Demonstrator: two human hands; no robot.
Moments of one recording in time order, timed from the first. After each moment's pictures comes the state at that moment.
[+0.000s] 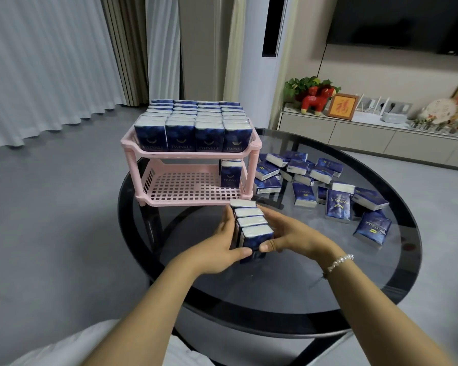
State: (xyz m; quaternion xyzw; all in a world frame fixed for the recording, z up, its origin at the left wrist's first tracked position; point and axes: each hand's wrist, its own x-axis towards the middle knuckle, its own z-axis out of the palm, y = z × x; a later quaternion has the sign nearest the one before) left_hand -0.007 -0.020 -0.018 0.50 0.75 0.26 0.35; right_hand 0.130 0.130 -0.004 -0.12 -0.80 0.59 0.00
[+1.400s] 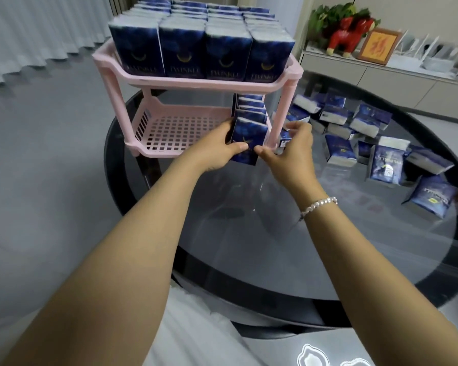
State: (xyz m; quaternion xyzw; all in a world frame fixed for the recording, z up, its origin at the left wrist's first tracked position) left_hand -0.110 0.058 -0.033 0.46 0.73 0.43 0.26; right_hand 0.028 0.145 -0.040 -0.36 -0.79 0.36 0.34
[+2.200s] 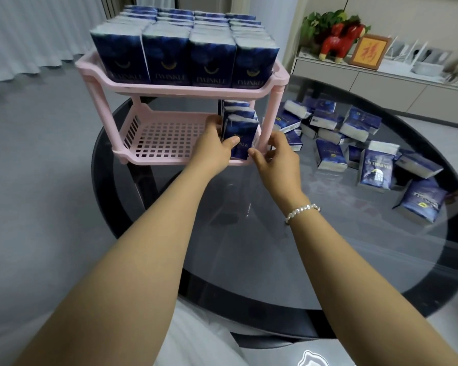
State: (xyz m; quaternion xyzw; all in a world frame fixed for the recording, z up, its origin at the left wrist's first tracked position) left_hand -0.094 0.080 -0.035 0.34 0.78 0.50 0.17; right_hand 0.022 0.152 -0.055 -0.32 -0.80 0.35 0.37
